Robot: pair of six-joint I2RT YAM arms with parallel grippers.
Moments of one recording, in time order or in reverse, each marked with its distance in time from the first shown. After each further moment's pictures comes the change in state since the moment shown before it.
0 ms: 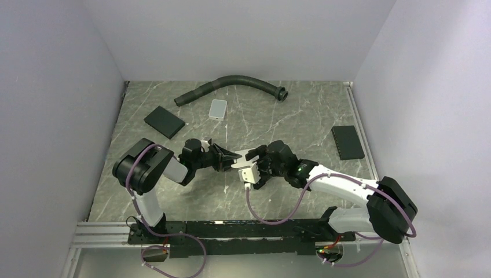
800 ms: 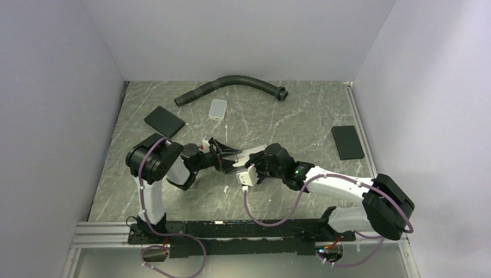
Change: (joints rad) left arm 0.000 0.174 -0.035 0.437 0.043 -0.120; right arm 0.041 0.034 -0.031 0.116 0.123 -0.091
